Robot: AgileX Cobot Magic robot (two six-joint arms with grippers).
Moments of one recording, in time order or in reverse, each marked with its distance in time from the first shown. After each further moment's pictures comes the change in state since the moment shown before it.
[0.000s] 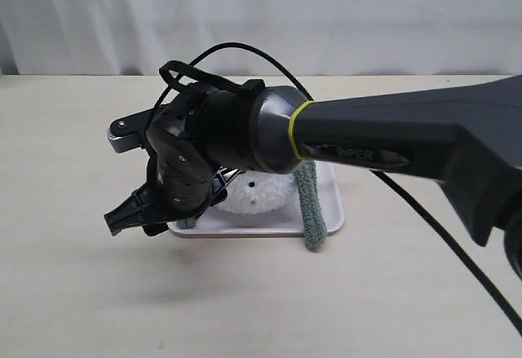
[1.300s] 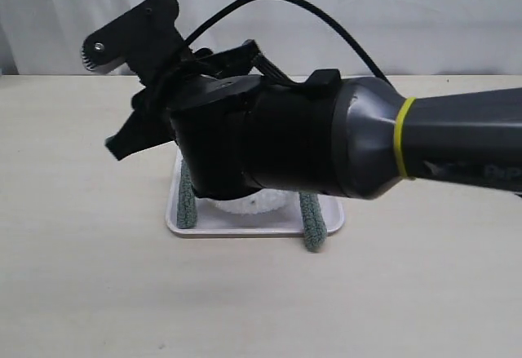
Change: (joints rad) left arm 0.000 0.000 0.000 0.000 0.000 0.000; right arm 0.095 -0.260 0.227 1.976 -1.296 -2.364
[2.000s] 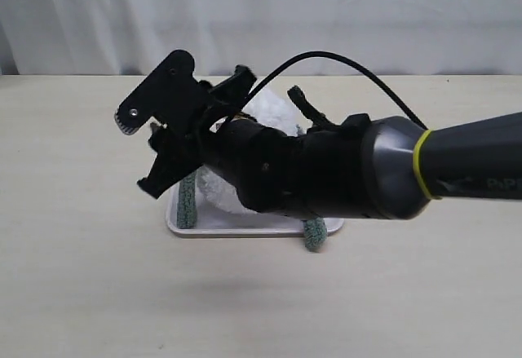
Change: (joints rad) left arm 0.000 0.000 0.000 0.000 0.000 0.000; right arm -0.107 0.008 0.232 -0.913 0.163 0.681
